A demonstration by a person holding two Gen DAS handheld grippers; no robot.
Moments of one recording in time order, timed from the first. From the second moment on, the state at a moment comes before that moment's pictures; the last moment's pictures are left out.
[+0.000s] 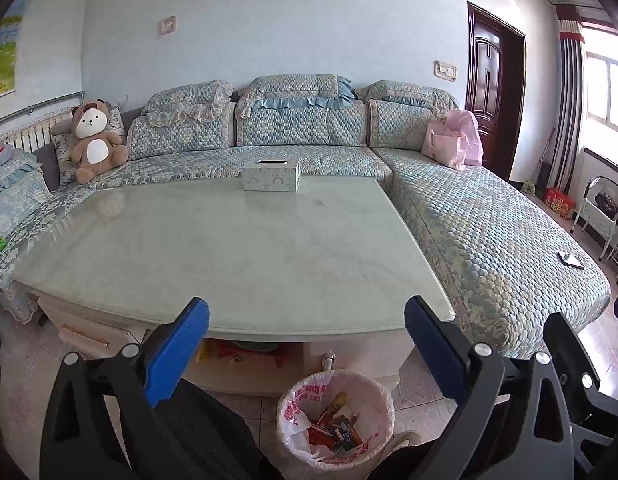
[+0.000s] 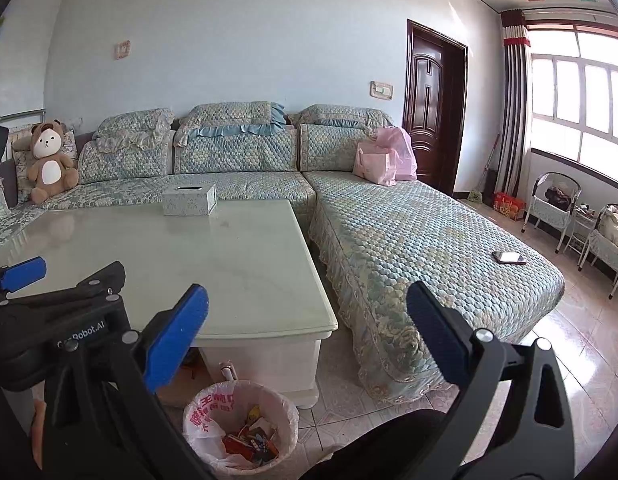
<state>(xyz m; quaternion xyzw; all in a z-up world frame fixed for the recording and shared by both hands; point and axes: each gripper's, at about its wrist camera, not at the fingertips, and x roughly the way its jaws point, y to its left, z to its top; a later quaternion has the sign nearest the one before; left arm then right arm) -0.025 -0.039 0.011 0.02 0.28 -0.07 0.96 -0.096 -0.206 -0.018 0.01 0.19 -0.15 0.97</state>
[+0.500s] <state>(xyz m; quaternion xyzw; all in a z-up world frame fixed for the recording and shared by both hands) -0.023 -0.038 0.009 0.02 0.28 -0.05 0.96 -0.097 -0.199 -0.021 0.00 0.19 -0.16 0.97</state>
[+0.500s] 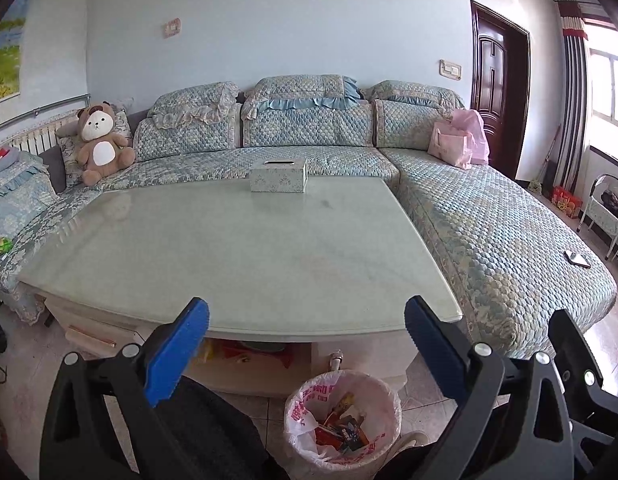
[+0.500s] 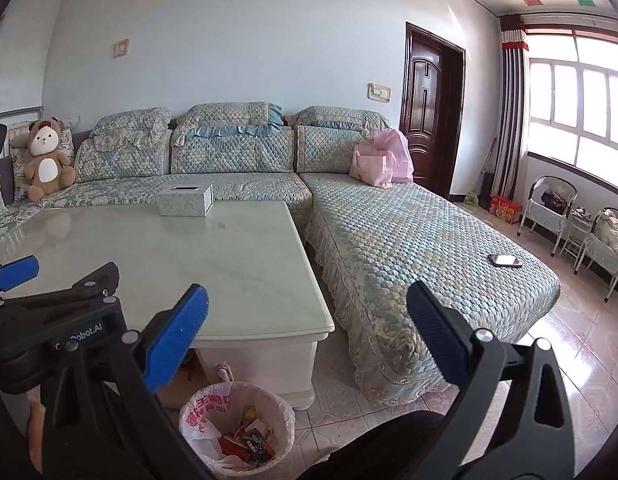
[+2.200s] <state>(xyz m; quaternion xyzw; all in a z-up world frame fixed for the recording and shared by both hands) -0.024 -0.042 0.001 0.02 0.29 -0.04 0.96 -0.096 -0.193 -0.019 0.00 0.20 -0.16 0.97</state>
